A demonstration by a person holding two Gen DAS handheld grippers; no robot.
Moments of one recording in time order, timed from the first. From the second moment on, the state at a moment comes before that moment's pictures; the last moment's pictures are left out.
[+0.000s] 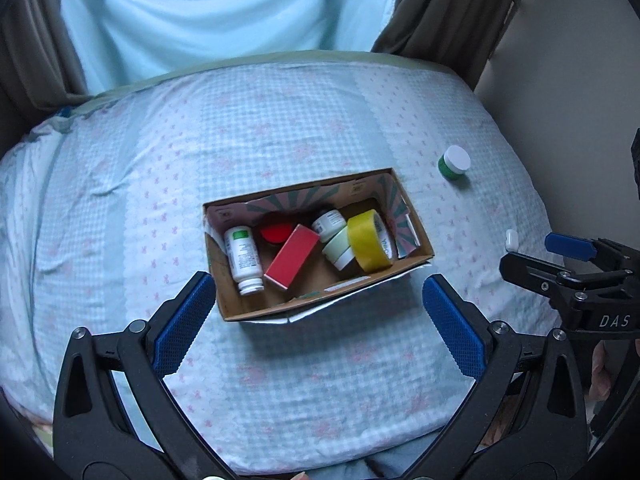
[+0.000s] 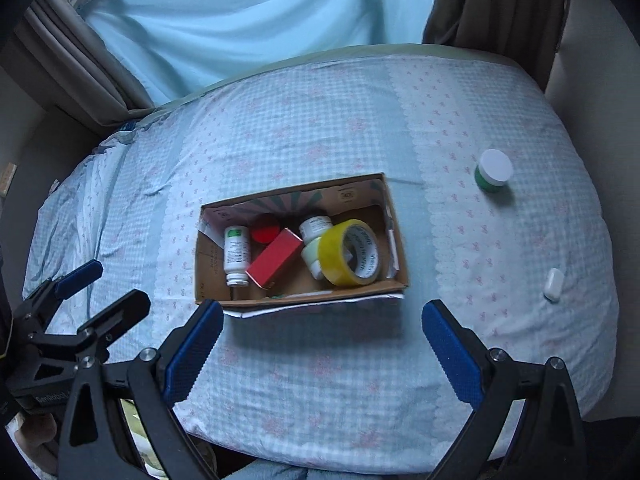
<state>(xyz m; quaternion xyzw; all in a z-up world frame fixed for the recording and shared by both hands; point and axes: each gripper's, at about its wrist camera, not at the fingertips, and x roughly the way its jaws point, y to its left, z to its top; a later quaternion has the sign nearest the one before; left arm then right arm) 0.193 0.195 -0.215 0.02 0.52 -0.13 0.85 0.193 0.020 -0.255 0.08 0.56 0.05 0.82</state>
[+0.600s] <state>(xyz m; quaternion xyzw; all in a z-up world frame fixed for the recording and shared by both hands) 0.191 -0.049 -0.250 0.05 0.54 -0.15 0.83 0.113 -0.215 -0.278 0.06 0.57 -0.04 0.82</state>
